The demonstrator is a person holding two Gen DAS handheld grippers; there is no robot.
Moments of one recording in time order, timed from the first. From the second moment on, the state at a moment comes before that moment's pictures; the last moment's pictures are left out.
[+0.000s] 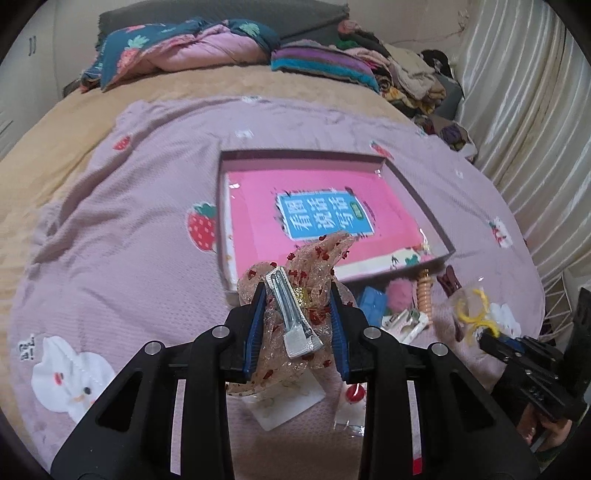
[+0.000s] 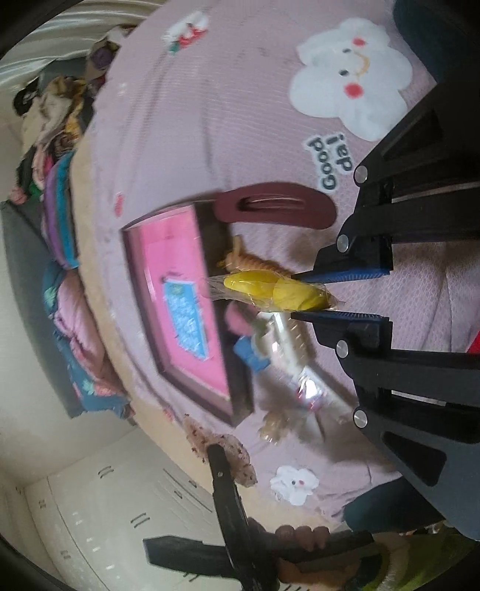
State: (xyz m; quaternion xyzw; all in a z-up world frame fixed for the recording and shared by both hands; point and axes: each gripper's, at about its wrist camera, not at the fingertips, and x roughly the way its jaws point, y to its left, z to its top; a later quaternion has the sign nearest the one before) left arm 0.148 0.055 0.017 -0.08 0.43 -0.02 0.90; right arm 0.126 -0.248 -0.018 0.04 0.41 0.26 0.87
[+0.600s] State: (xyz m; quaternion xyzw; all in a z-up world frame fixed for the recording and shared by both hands) left arm 0.155 0.094 0.058 -0.11 0.38 0.02 0.92; right arm 0.181 -0.229 0.056 0.03 0.33 0.29 0.90
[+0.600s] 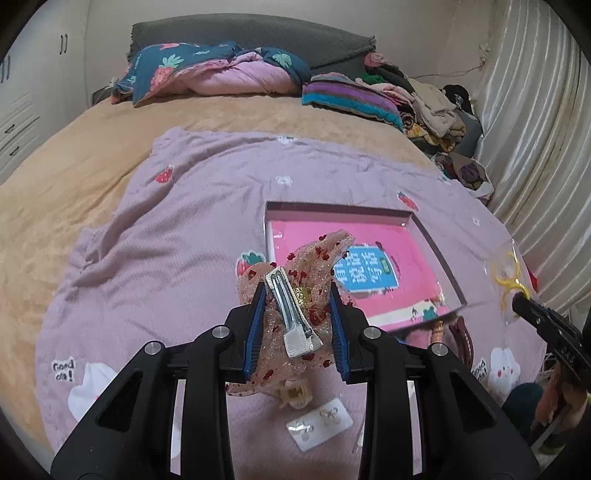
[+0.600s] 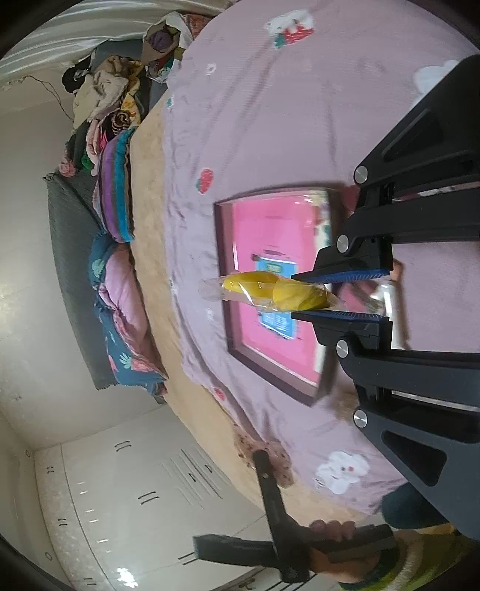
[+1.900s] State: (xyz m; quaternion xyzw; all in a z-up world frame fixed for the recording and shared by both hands) left arm 0.272 0.040 -0.045 -0.08 0.47 0.02 0.88; right arm 0.308 -0.218 -0.041 0.03 0.41 0.24 0.88
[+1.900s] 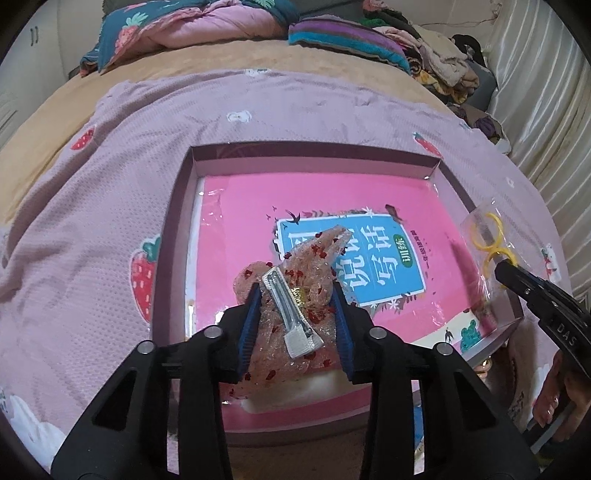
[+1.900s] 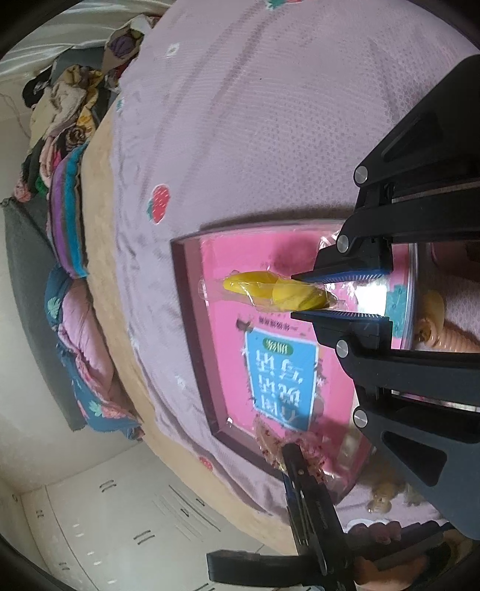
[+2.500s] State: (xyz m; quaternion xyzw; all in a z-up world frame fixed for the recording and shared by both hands) left arm 0.244 0.045 -0.018 -0.09 0.45 0.03 0.89; right arm 0.270 -0.256 0.000 0.04 0.37 0.20 0.91
